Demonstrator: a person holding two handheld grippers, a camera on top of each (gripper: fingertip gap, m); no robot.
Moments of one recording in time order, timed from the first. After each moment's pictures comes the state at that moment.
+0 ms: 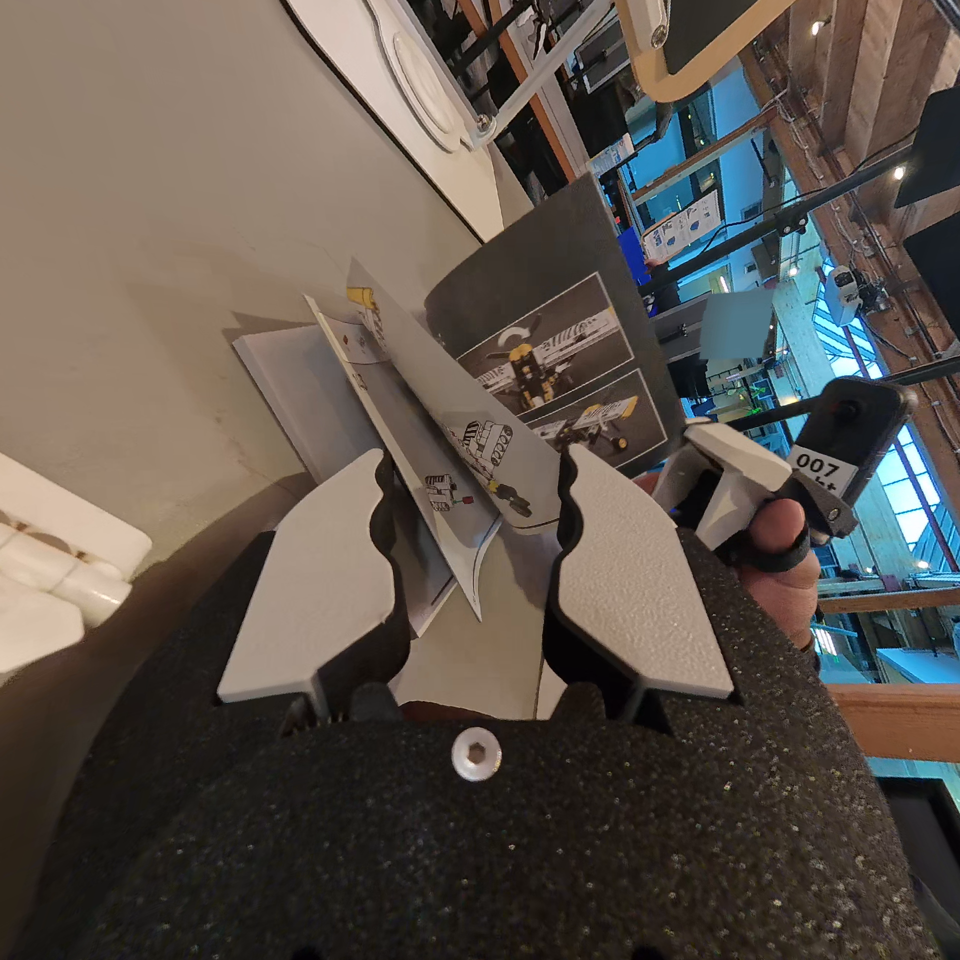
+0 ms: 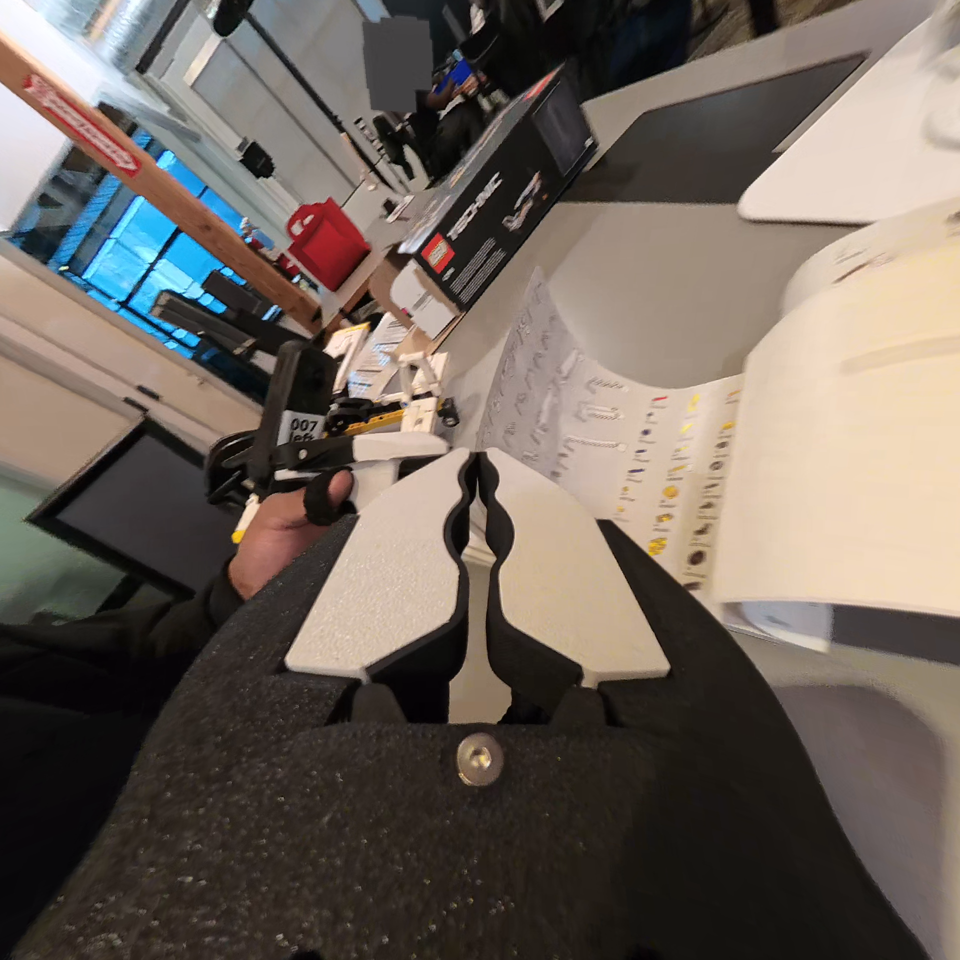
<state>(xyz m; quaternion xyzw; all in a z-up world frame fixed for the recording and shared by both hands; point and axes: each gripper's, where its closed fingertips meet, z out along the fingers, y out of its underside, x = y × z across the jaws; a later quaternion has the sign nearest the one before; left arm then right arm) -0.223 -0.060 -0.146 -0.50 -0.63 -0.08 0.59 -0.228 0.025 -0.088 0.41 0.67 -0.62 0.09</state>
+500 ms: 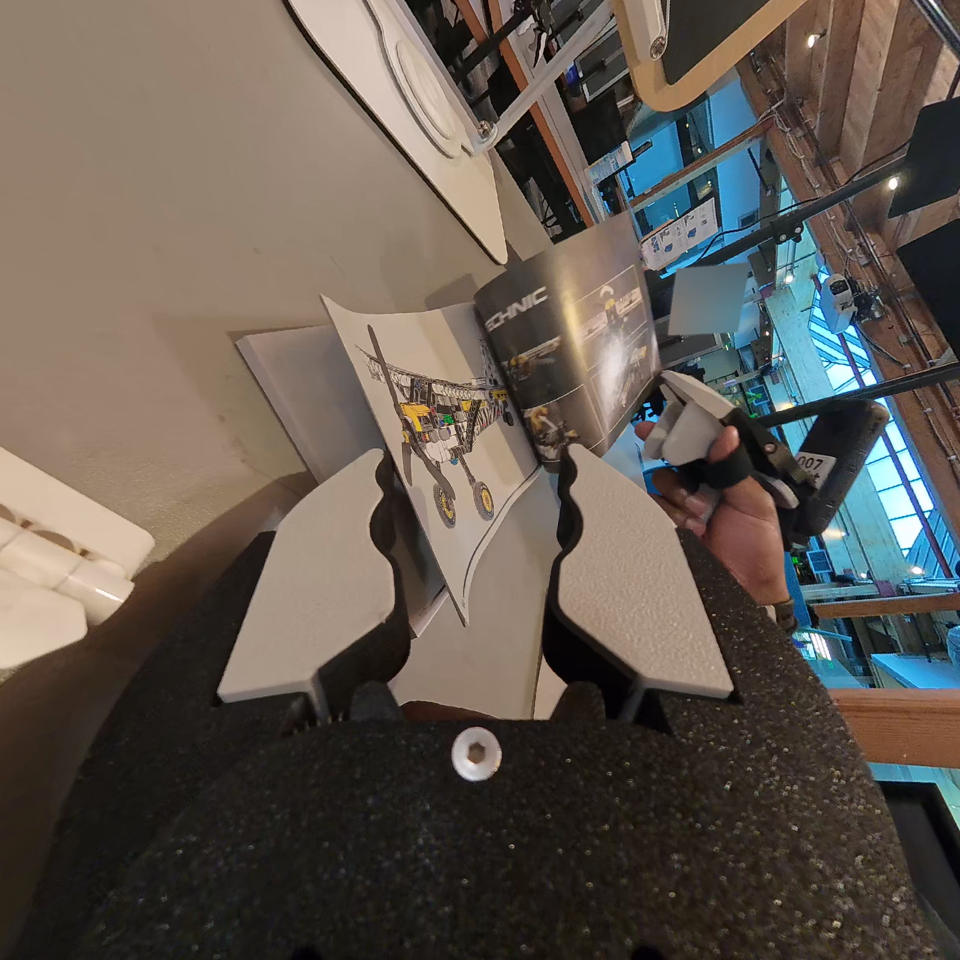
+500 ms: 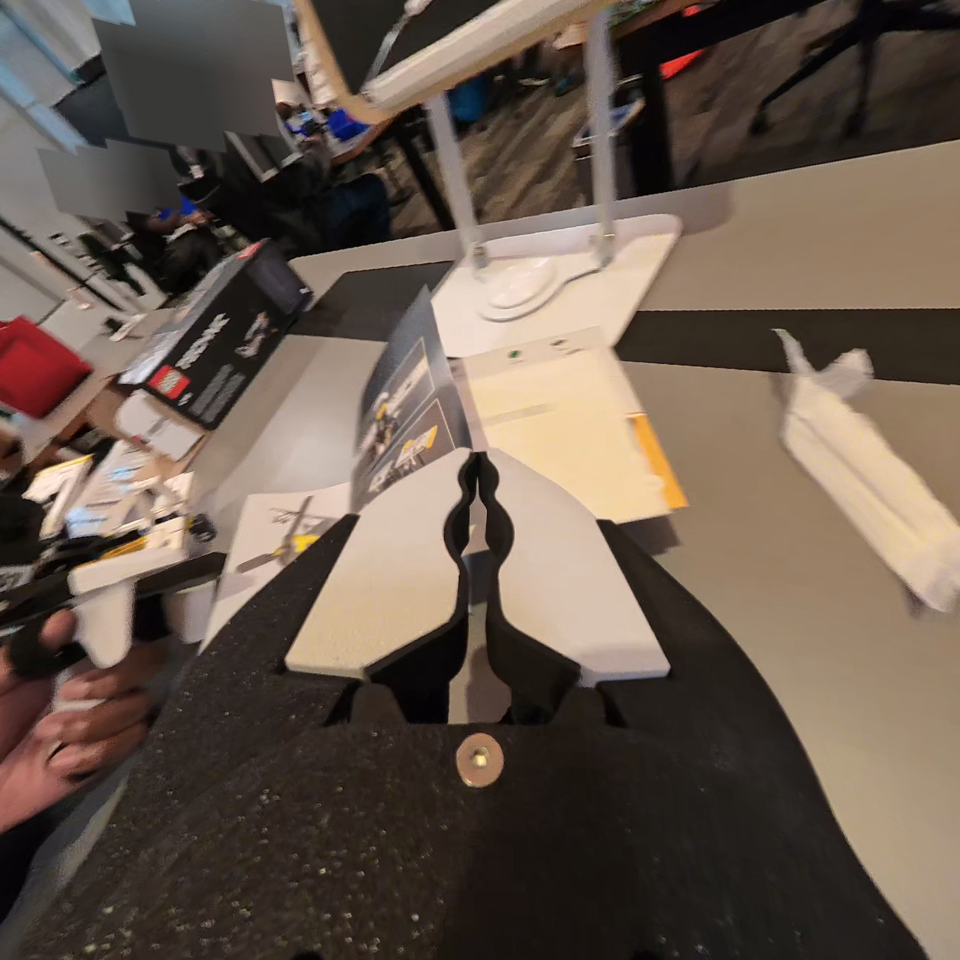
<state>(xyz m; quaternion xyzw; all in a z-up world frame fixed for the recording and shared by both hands) -0.224 -0.061 -0.145 -0.50 -0.63 -0.08 0.60 -0.299 0.151 -0.099 0.55 0.61 -0.56 -0.14</state>
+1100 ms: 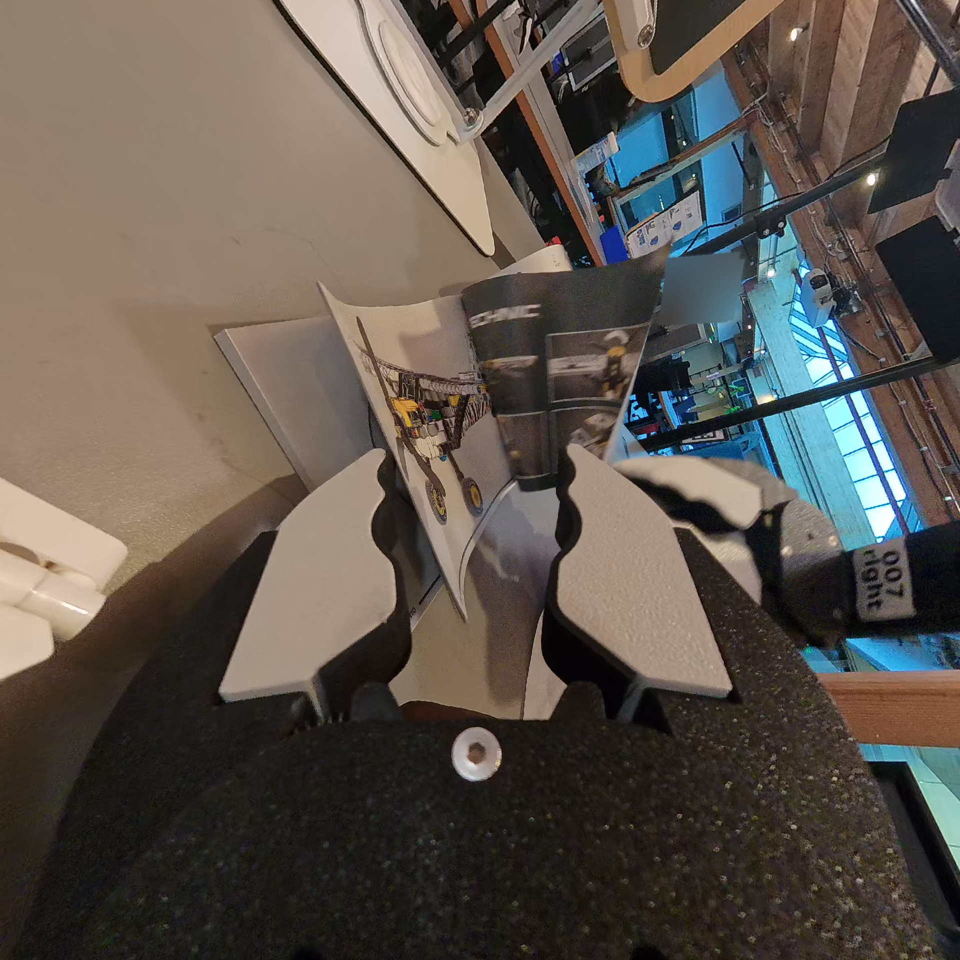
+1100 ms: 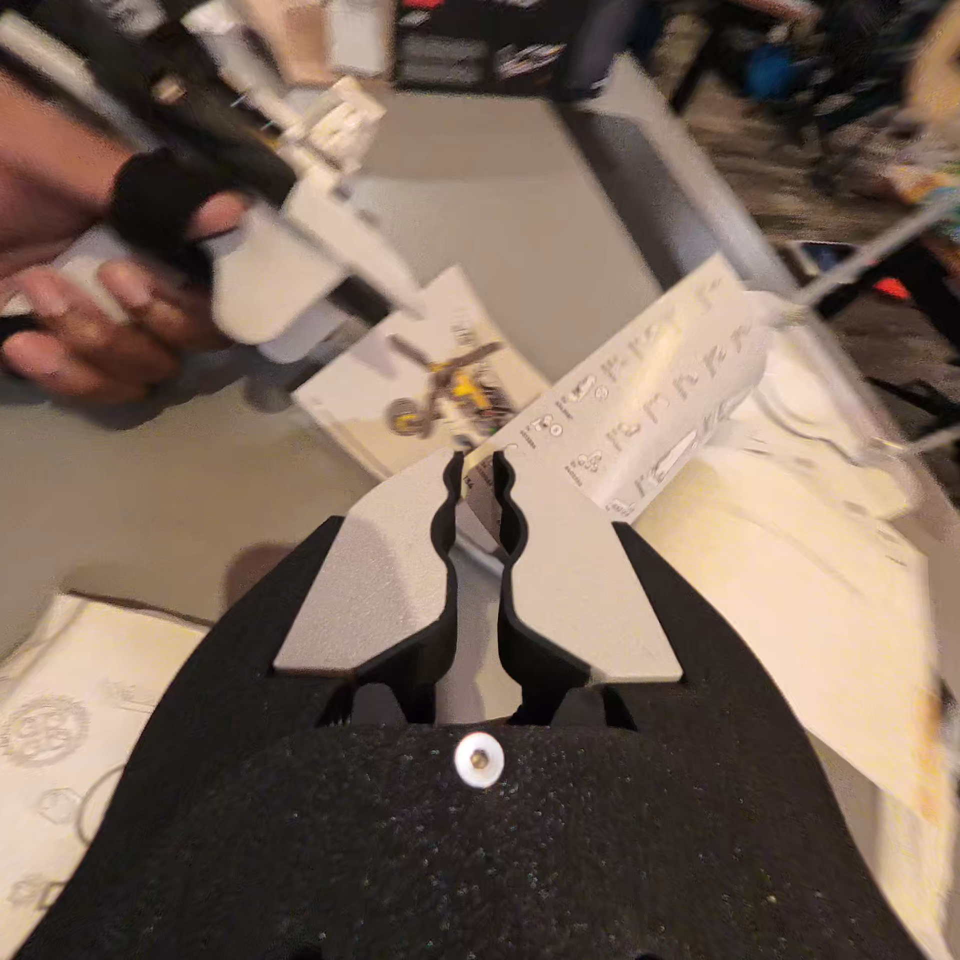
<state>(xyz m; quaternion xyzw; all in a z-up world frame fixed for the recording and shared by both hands) -0.222 -0.057 -0.143 -0.50 -0.62 -0.09 0.60 -0.205 0.007 -0.125 0.14 0.86 -0.43 -0.23</state>
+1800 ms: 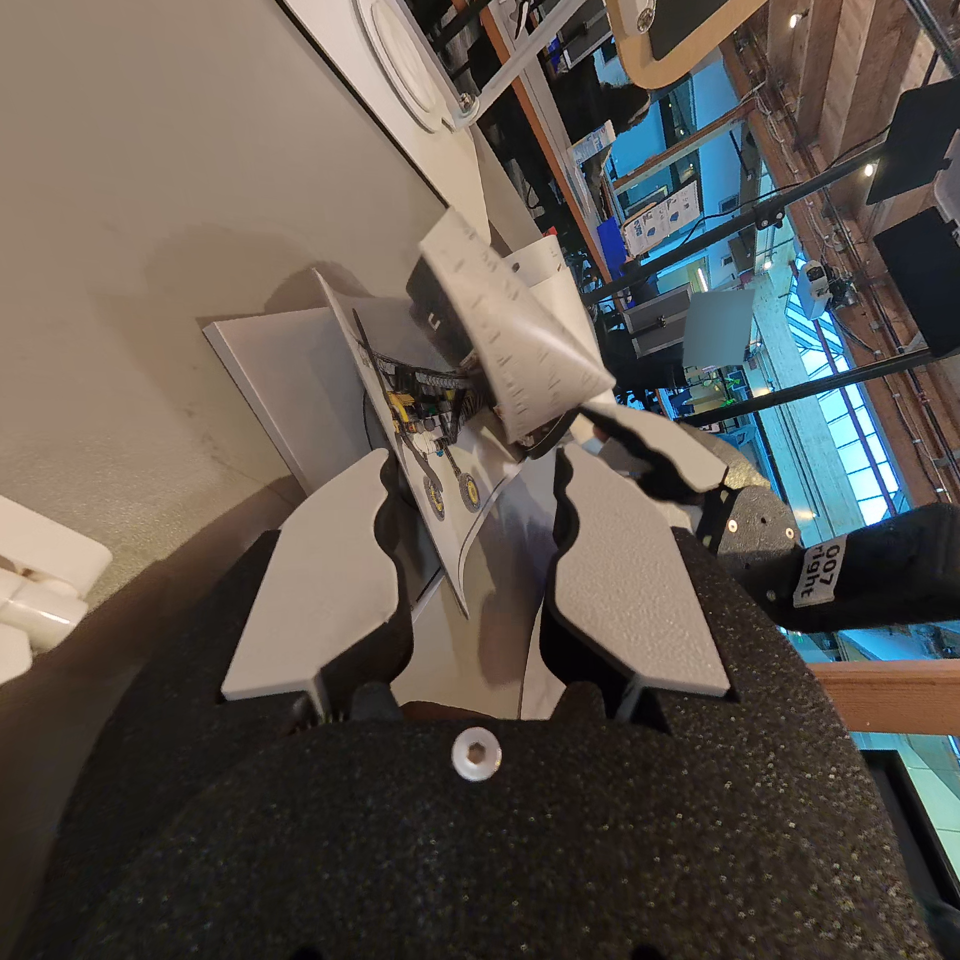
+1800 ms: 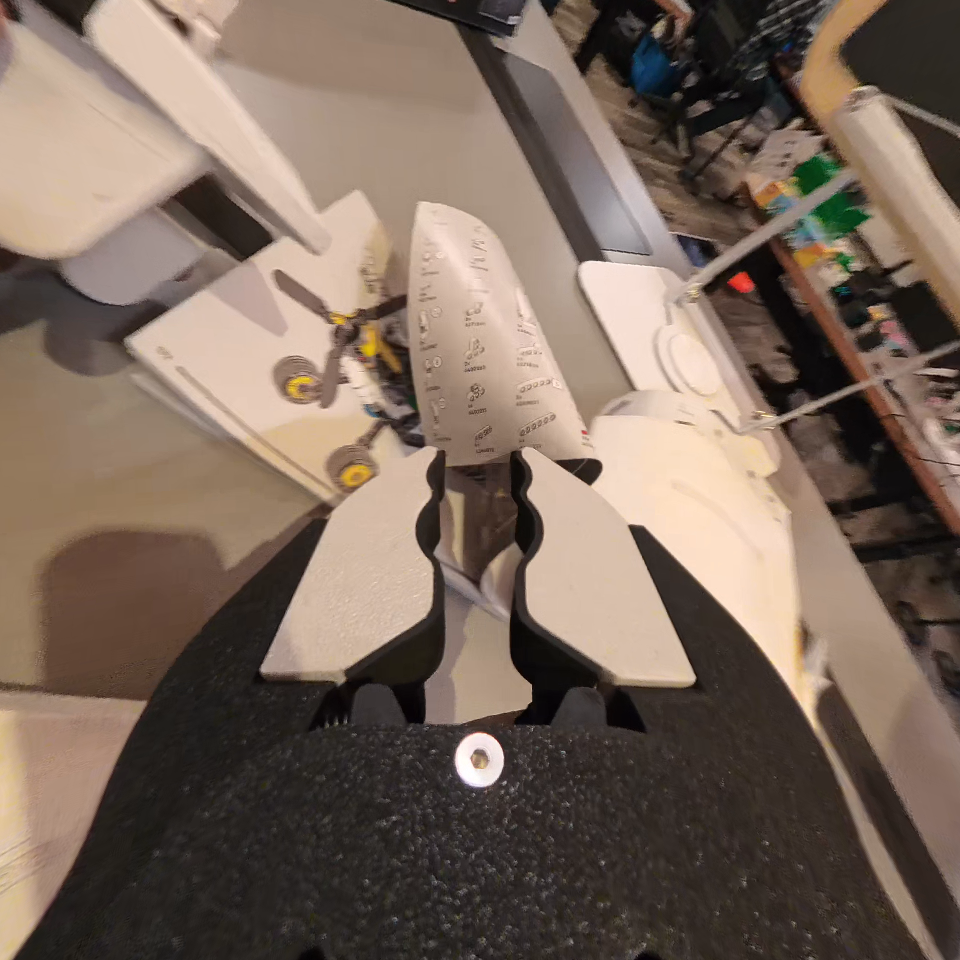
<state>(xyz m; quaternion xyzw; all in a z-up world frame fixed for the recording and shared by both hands) -0.221 -0.055 -0.144 -0.50 -0.62 -0.10 0.60 -0.244 0.030 -0.135 0.16 0.84 -0.37 -0.35</state>
